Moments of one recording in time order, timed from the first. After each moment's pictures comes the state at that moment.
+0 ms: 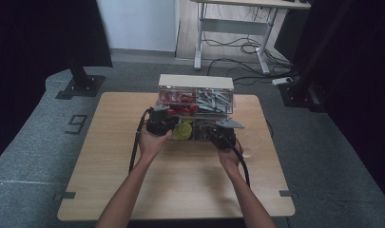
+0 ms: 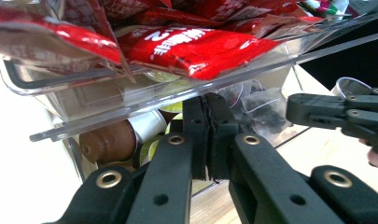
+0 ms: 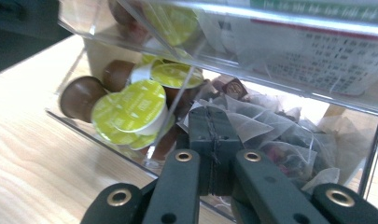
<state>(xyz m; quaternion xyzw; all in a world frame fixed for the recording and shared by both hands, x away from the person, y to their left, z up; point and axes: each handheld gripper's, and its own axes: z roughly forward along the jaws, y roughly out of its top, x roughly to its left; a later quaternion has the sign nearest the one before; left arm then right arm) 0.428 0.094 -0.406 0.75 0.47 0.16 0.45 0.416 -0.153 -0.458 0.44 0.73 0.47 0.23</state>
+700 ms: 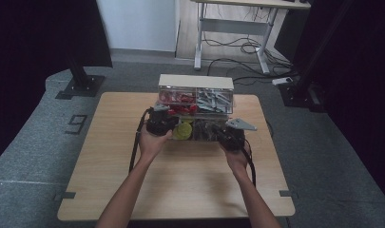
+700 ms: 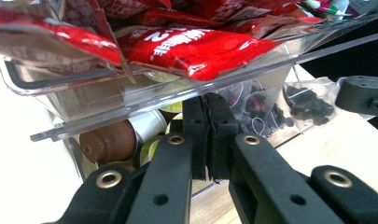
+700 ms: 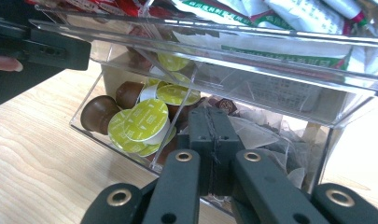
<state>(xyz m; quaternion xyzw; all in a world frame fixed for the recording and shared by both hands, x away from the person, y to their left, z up) 0.428 0.093 -0.406 0.75 0.47 0.16 0.44 0.397 -0.175 -0.436 0.43 0.71 0.51 0.24</state>
